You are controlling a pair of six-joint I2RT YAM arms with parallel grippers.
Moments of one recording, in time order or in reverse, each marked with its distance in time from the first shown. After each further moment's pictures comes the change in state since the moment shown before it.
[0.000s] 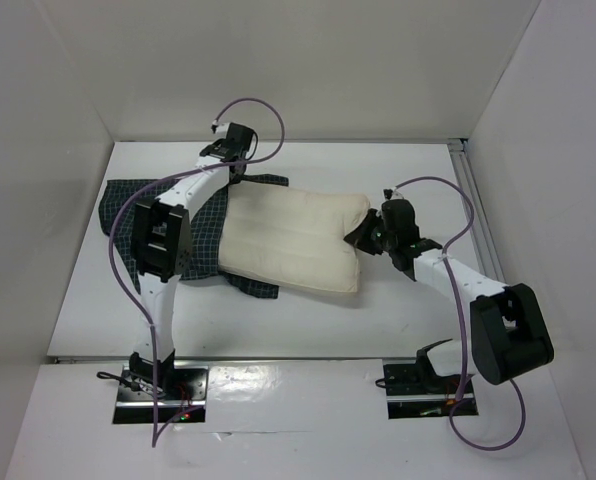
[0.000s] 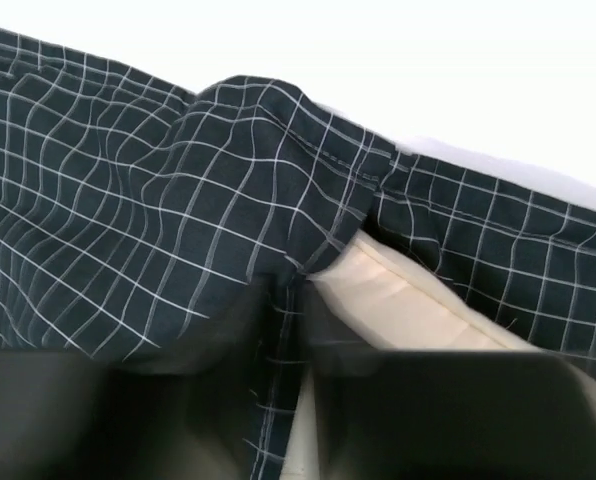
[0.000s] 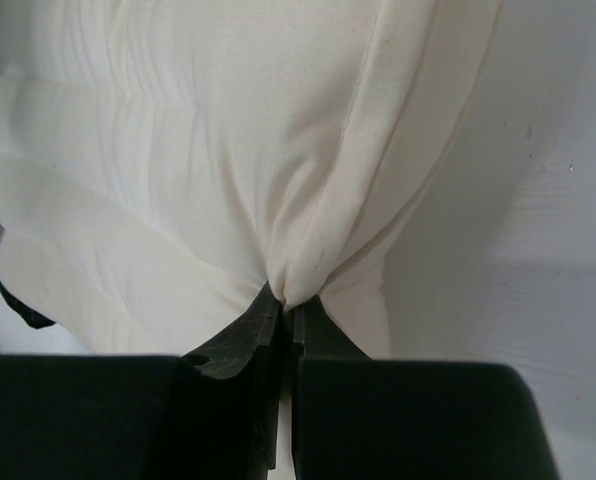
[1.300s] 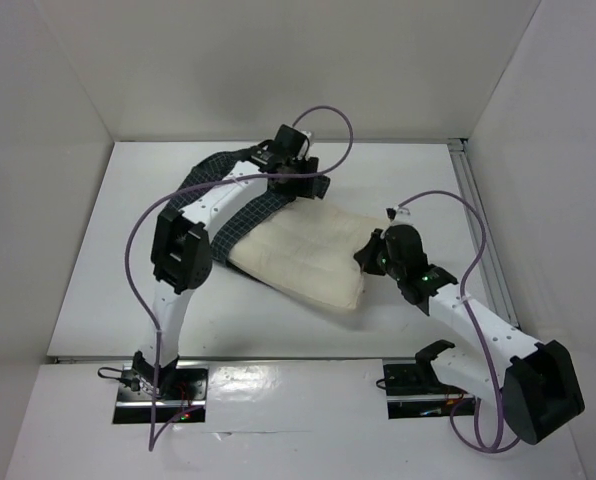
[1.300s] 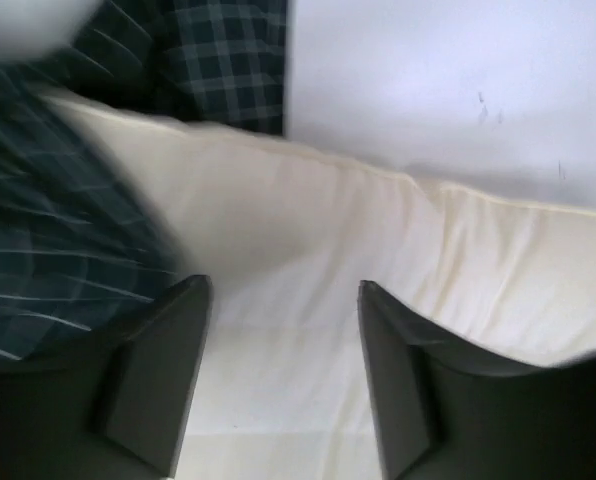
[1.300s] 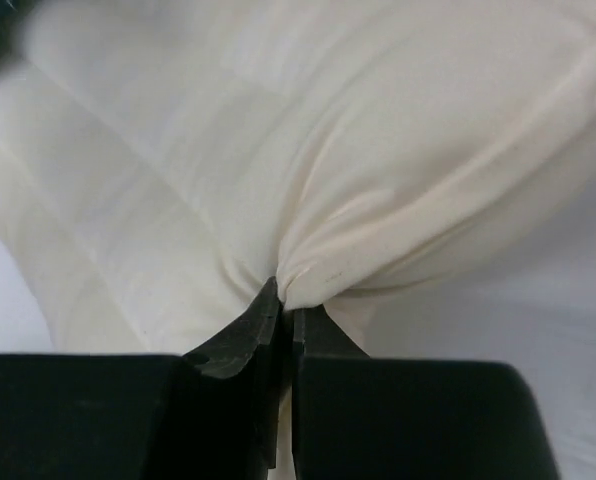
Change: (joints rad) left arm -0.253 -0.045 0.148 -0.100 0.581 0.071; right arm 0.122 -0.332 -0.140 -0.101 0.199 -0.128
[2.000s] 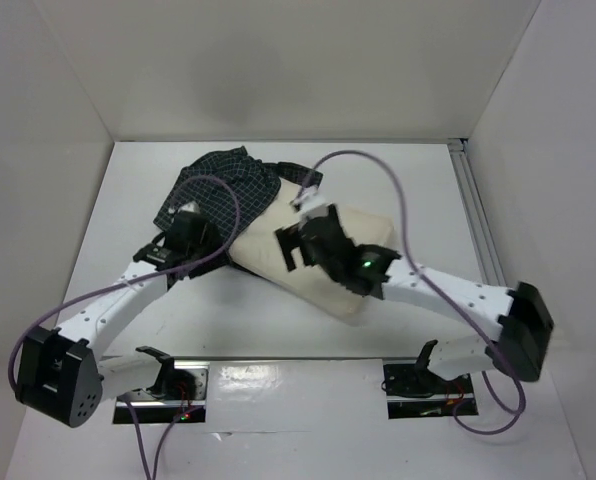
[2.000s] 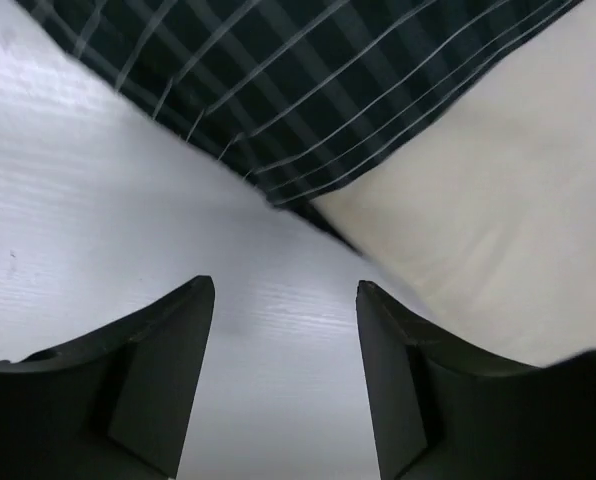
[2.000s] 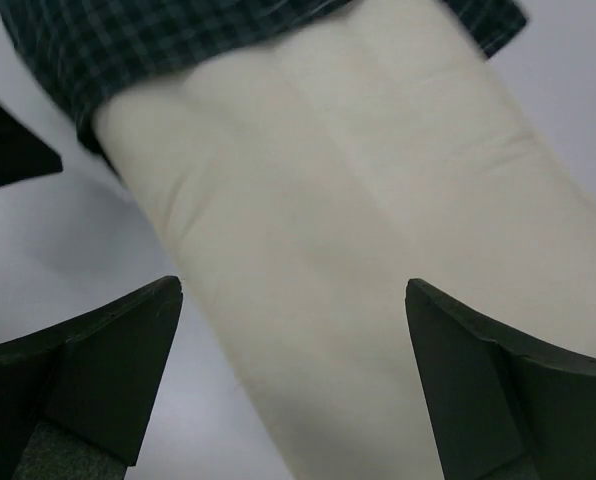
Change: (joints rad) left arm 0.204 -1.024 -1.232 0.216 -0.158 -0.340; right arm 0.456 0.239 0.470 -0.181 0.401 -0.297
